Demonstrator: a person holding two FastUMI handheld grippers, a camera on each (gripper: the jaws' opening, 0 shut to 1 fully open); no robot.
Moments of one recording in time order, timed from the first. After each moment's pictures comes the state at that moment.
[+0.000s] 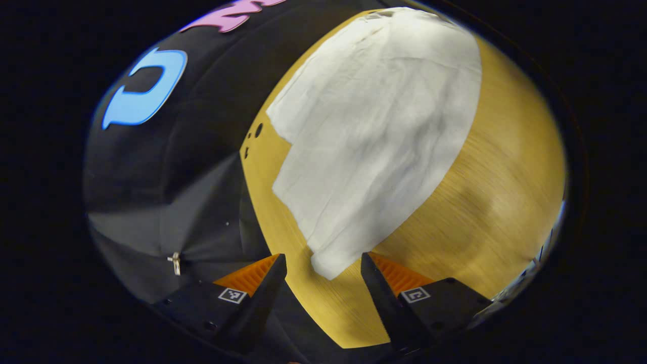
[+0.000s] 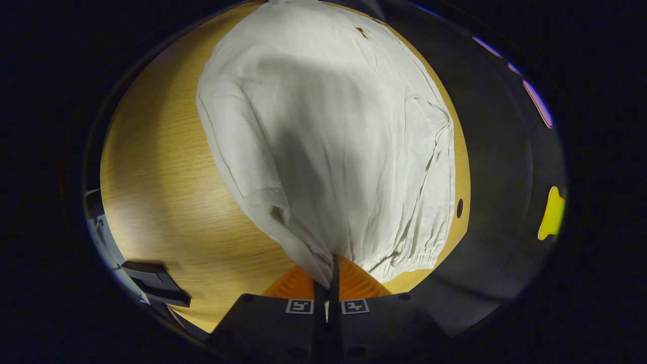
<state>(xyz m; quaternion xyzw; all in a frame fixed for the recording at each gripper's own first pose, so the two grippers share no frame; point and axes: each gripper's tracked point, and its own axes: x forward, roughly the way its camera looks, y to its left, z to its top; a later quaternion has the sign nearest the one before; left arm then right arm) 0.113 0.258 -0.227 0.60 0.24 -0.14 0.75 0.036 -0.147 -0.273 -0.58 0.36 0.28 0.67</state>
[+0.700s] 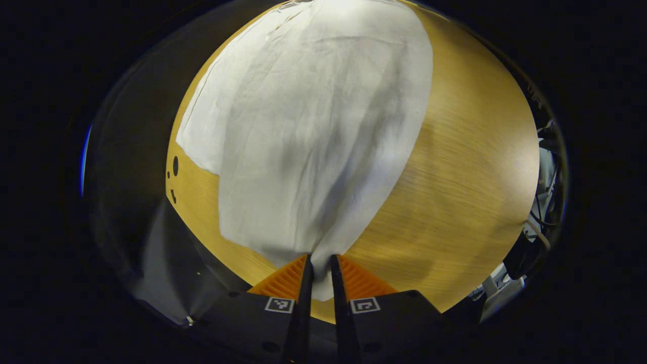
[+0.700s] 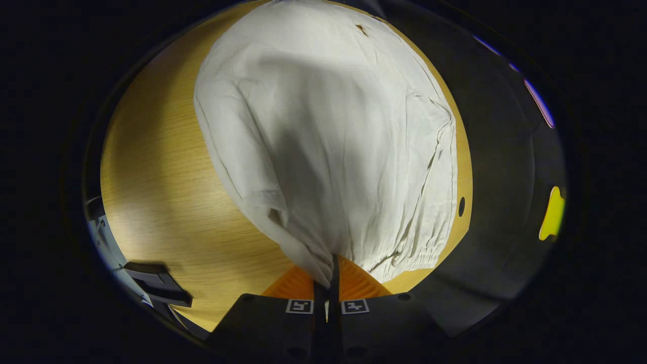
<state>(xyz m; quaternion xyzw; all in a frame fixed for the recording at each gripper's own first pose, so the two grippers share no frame) 0.134 0.245 -0.242 0.65 0.35 -0.28 0.62 0.037 -0.149 -0.274 -0.58 0.37 0.28 0.67</state>
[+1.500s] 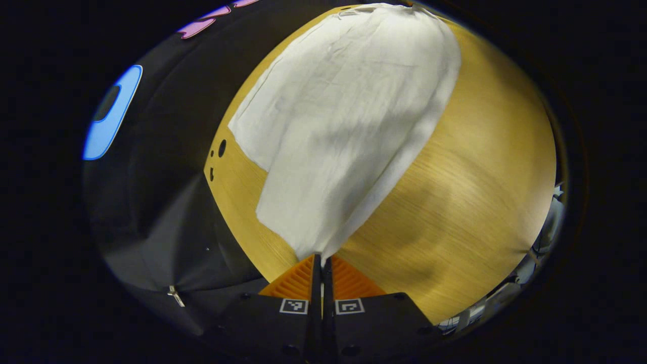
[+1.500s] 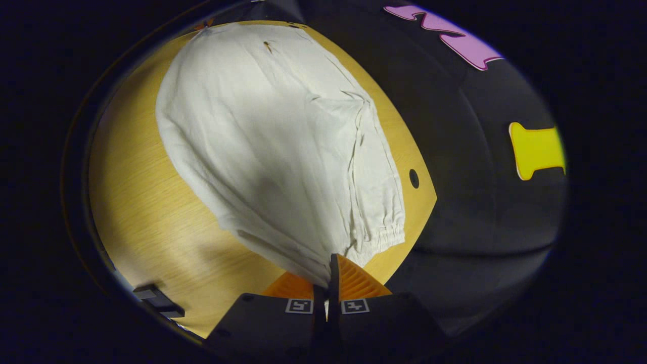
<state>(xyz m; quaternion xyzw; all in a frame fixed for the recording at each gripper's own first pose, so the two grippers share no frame) 0.131 0.214 -0.202 0.58 0.29 -0.19 0.74 0.059 -0.160 -0.211 -0.48 0.32 0.16 0.80</state>
